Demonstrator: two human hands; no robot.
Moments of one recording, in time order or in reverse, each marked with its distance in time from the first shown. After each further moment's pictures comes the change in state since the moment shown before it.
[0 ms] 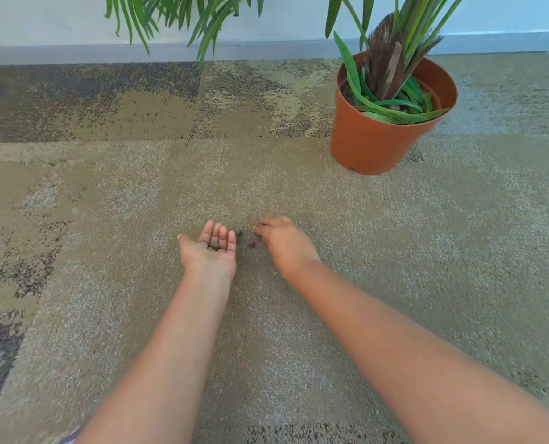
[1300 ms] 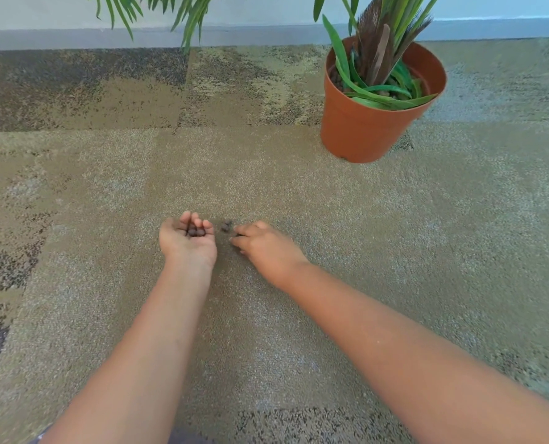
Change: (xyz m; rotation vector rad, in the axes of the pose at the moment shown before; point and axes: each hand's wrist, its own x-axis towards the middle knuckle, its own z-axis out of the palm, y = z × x) left_hand 0.017 0.014 -0.003 -0.045 -0.017 0.111; right_hand -0.018 -0.014 0.002 -0.036 -0.080 -0.247
